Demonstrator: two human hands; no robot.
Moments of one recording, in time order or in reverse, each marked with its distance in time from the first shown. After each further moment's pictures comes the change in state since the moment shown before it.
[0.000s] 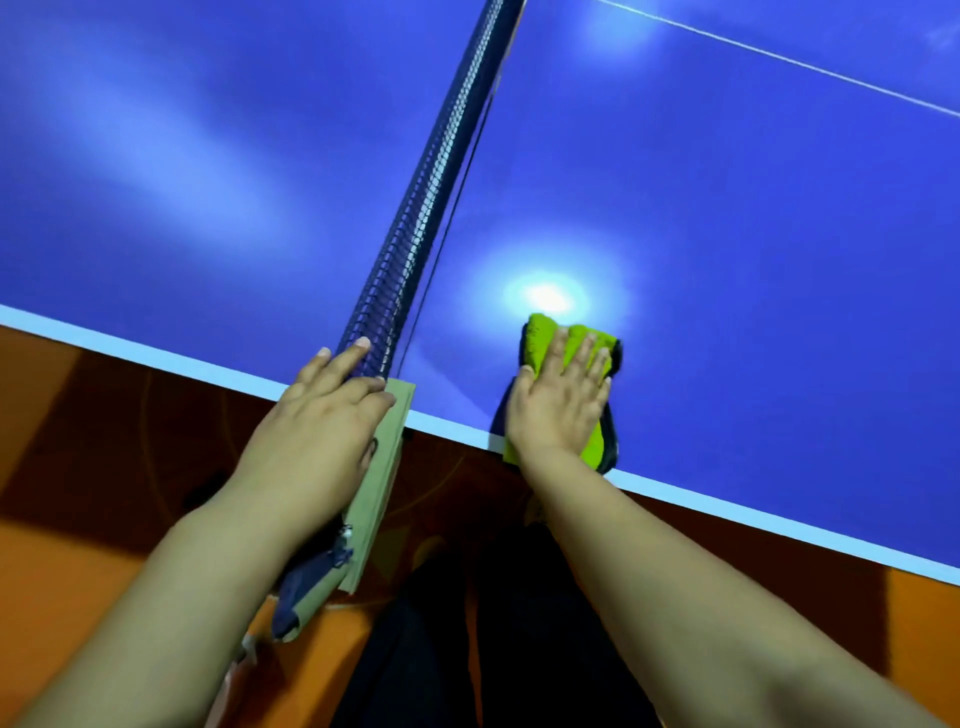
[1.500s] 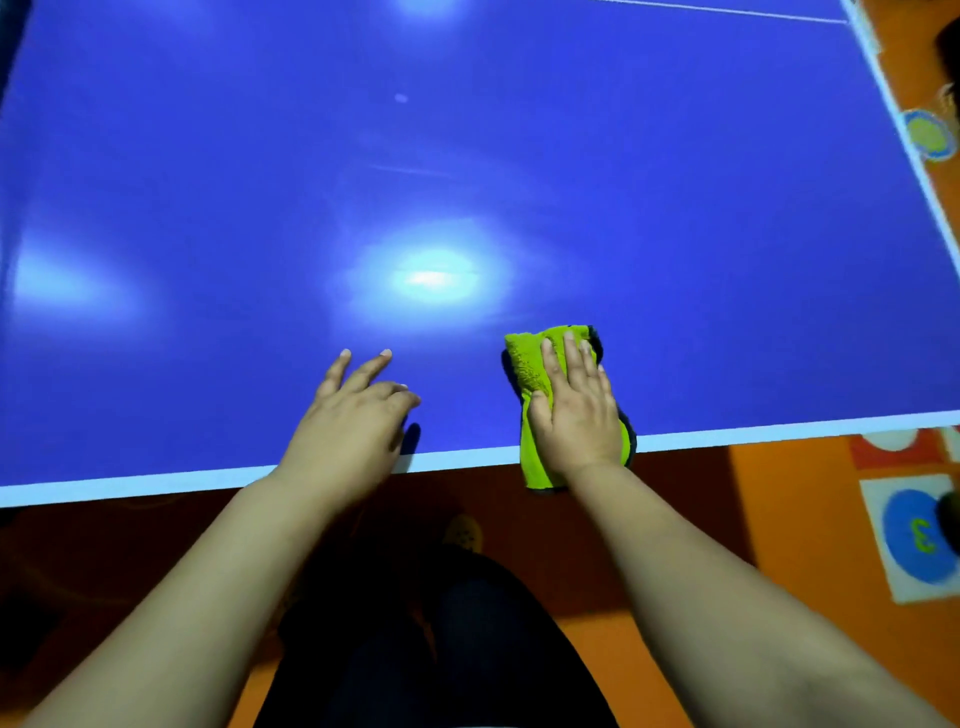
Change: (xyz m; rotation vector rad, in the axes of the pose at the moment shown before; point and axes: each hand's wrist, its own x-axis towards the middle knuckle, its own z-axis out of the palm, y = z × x) left_hand 0.142 0.412 0.087 -0.104 -0.202 0.253; right_hand 0.061 0.467 -0.107 -0.025 0.054 -0.075
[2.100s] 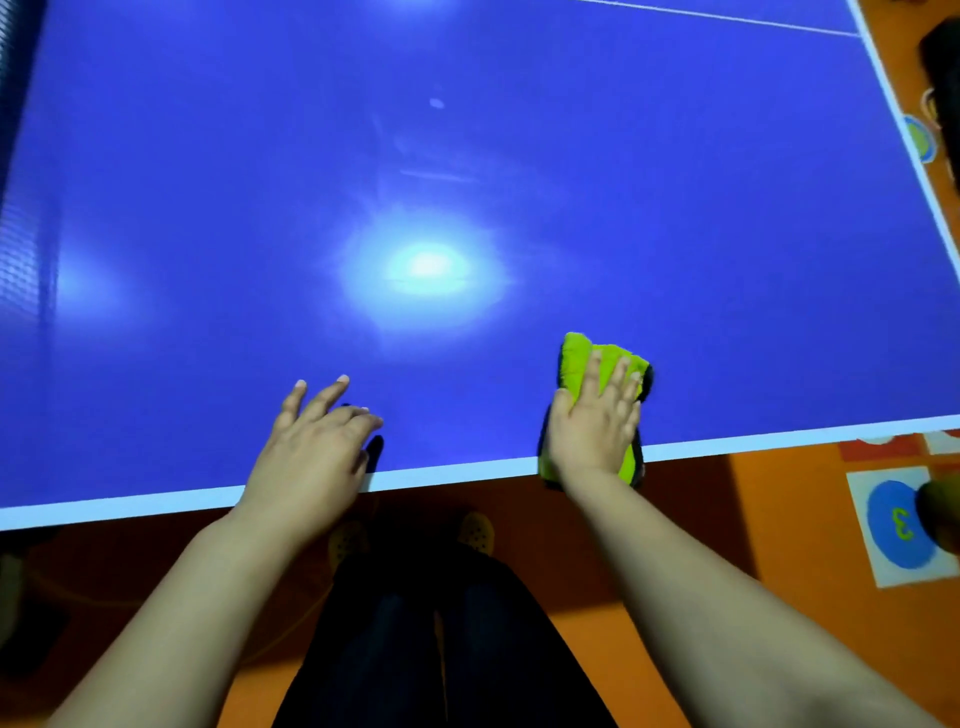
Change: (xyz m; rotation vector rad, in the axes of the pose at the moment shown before) left_hand -0.037 -0.076 -0.008 -0.044 -0.004 -0.050; right_hand -0.001 -0.056 0.007 0.081 0.050 0.461
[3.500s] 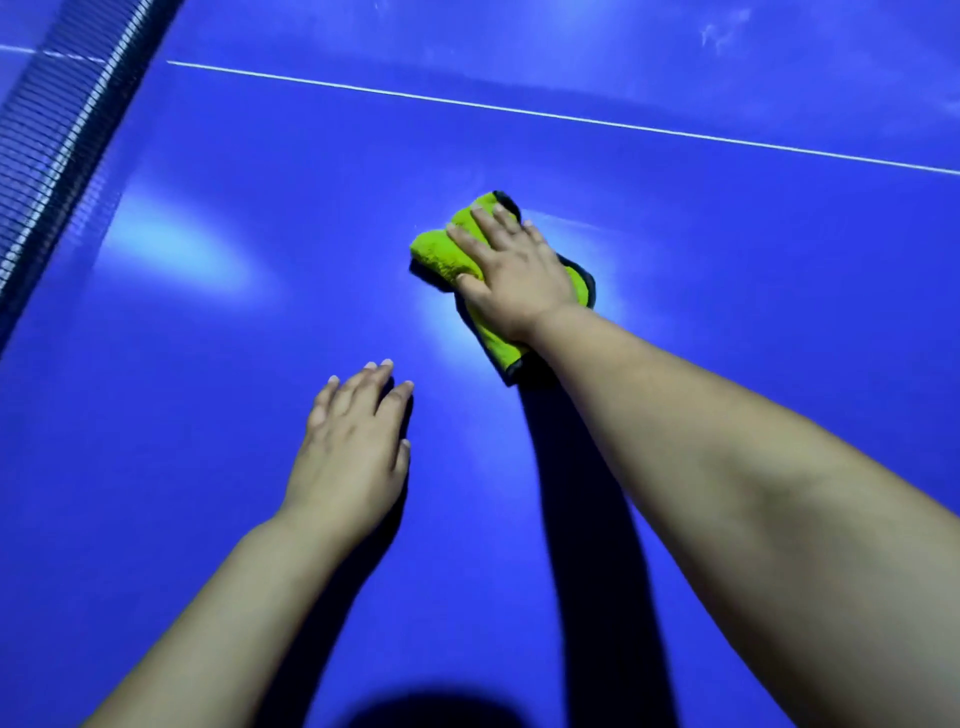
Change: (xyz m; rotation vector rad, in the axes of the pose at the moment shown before) left_hand 0.281 -0.036 -0.025 0.101 0.113 -0.369; right_hand 0.356 -0.308 -0.017 -0.171 -0.163 -1.084
